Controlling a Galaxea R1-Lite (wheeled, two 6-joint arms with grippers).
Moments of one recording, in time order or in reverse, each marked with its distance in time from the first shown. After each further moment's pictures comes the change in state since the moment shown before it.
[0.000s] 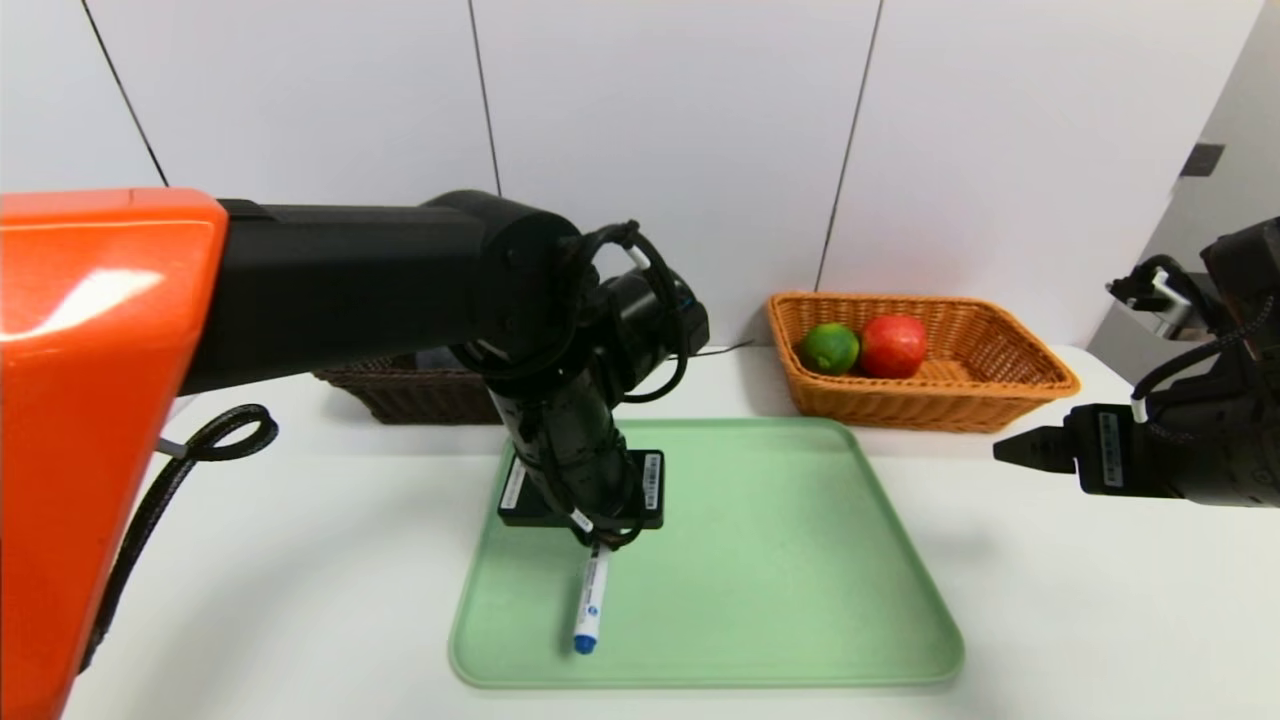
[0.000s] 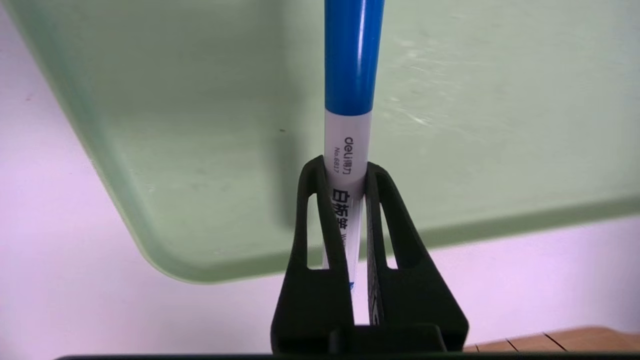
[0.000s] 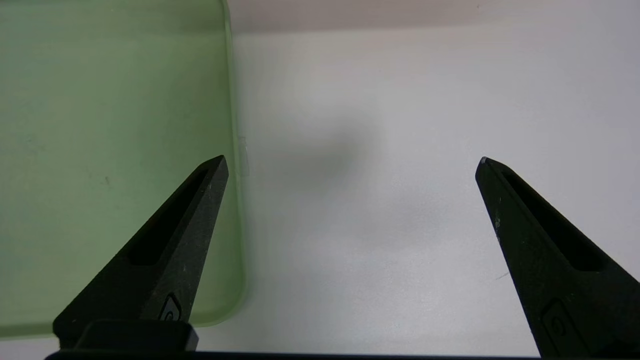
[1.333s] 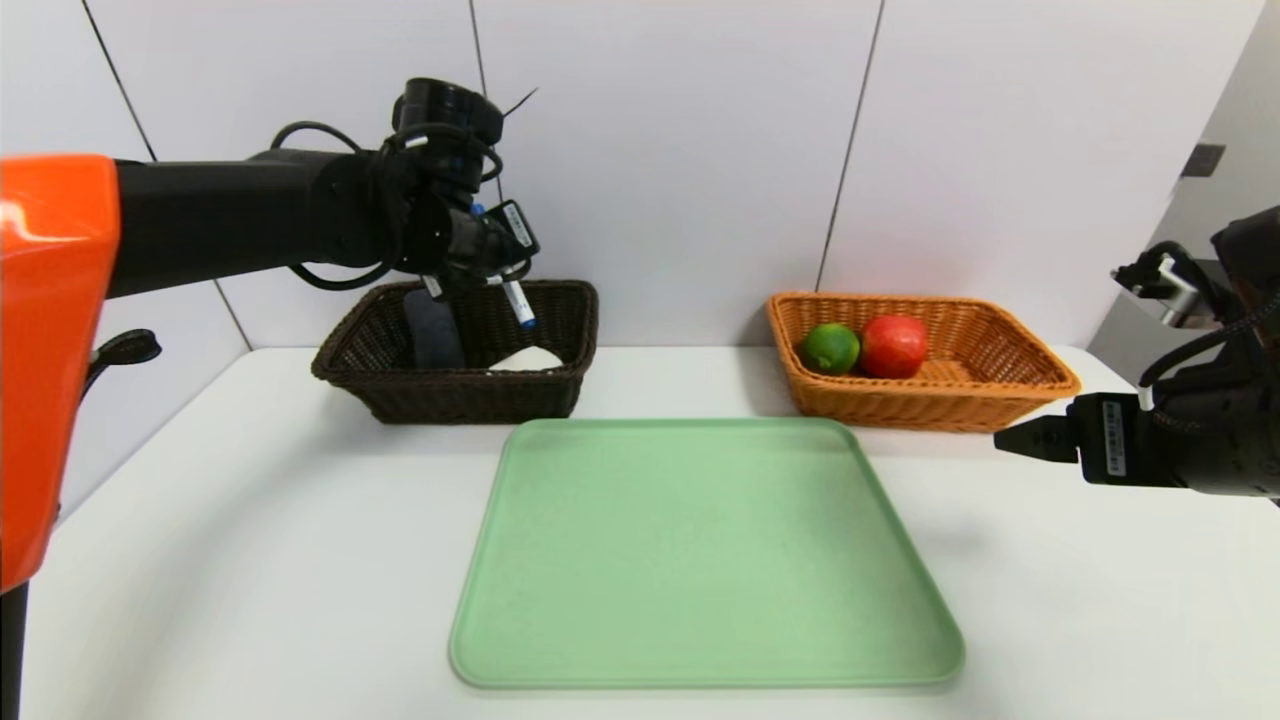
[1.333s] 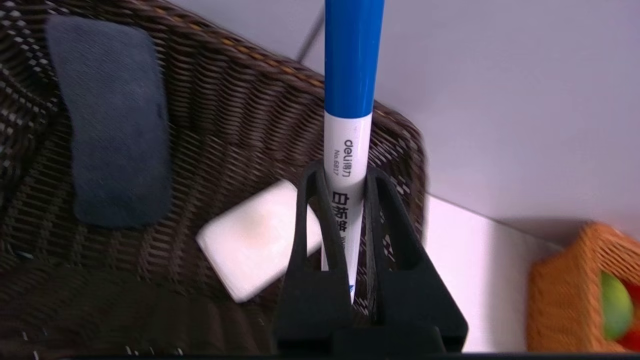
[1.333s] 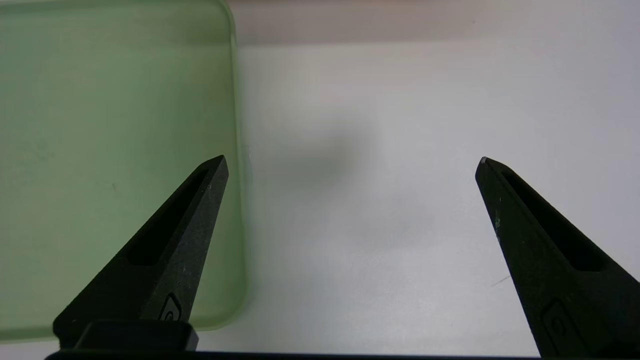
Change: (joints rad) left arm 0.396 0.004 -0.013 -0.812 0.272 0.016; right arm 0.000 -0.004 -0.021 0.000 -0.001 -0.011
